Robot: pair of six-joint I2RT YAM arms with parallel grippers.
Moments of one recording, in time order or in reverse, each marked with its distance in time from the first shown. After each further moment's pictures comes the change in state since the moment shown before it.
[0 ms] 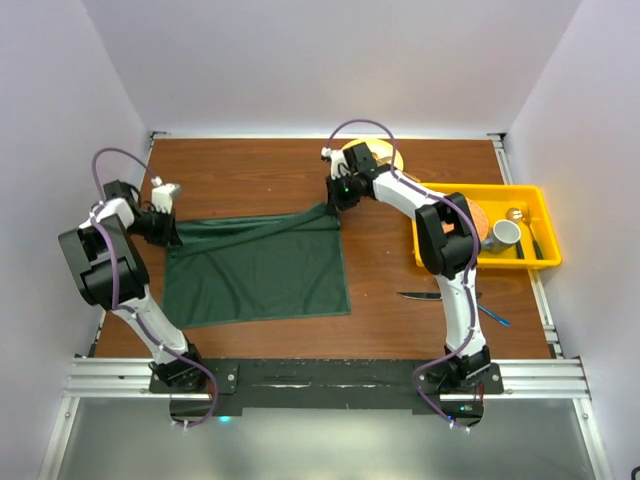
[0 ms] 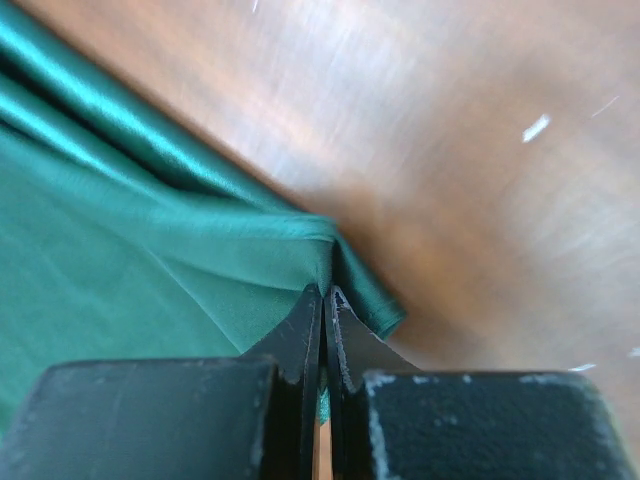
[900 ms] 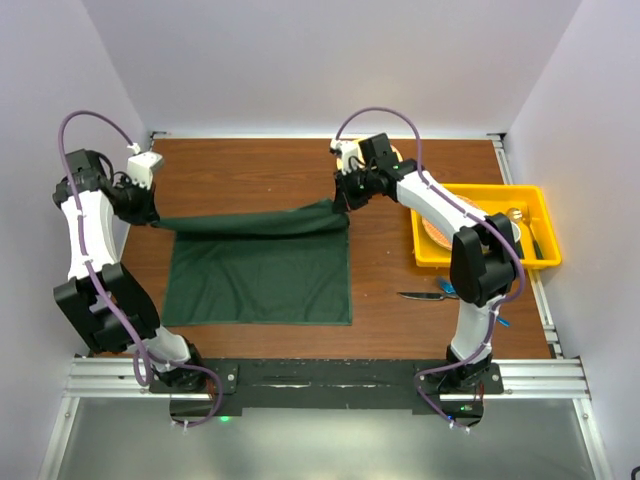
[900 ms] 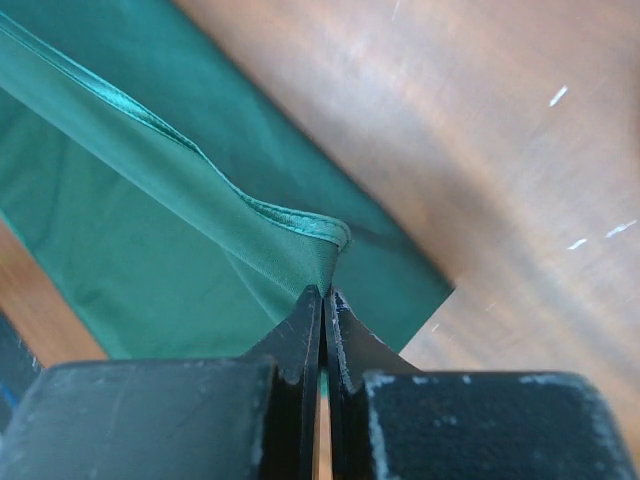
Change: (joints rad) left arm 0.011 -0.299 0.246 -0.302 -0.029 0.060; right arm -0.004 -0.327 -0.110 -0.106 -0.061 -0.048
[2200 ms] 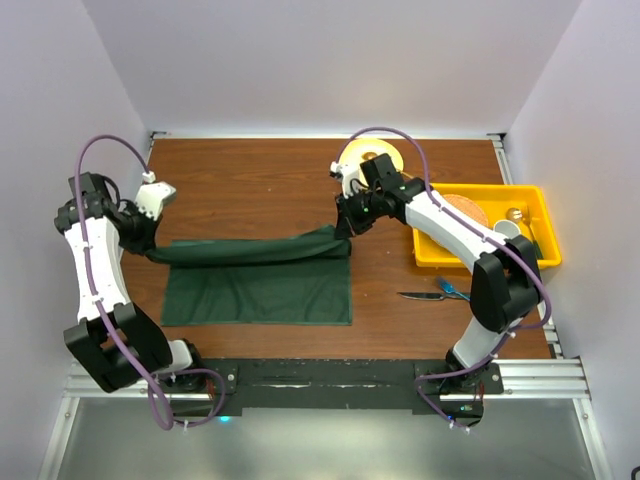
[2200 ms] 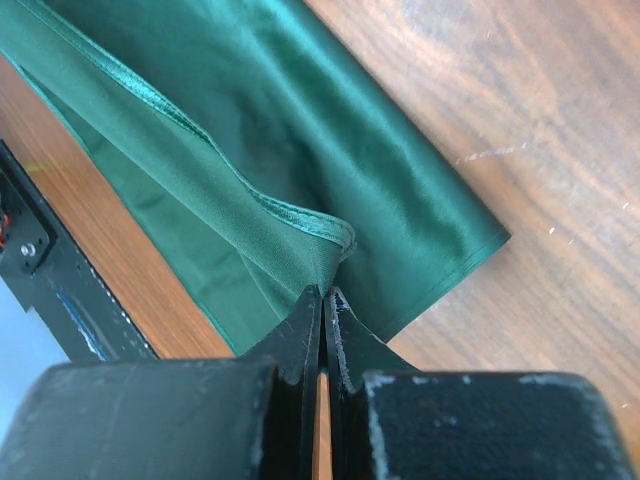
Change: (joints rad) left arm 0.010 -0.233 -0.158 -0.152 -0.131 0.207; right arm 0.068 -0.203 -0.229 -0.061 -0.034 0.026
